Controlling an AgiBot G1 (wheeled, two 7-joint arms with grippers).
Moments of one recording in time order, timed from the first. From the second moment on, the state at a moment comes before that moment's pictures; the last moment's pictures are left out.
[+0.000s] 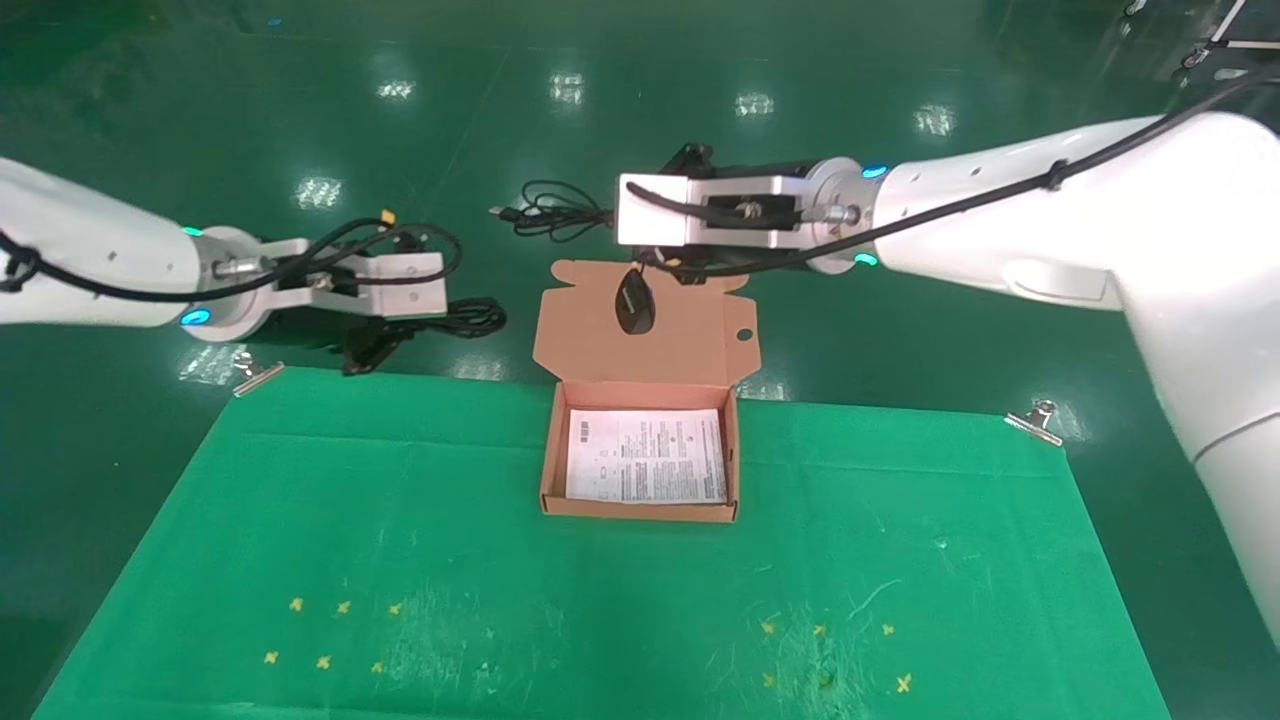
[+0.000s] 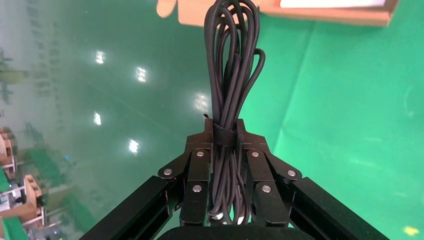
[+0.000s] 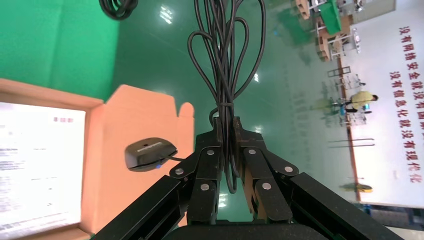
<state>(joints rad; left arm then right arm) -1.79 1.02 1.01 -1.09 2.13 1.09 -0.49 1.74 -1.33 -0.62 0.64 -1.79 -0.85 -0.35</state>
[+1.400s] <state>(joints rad) -1.76 0.97 1.02 -1.20 2.20 1.16 -0.62 1.59 -1.36 -0.99 0.48 -1.62 -0.67 -0.02</state>
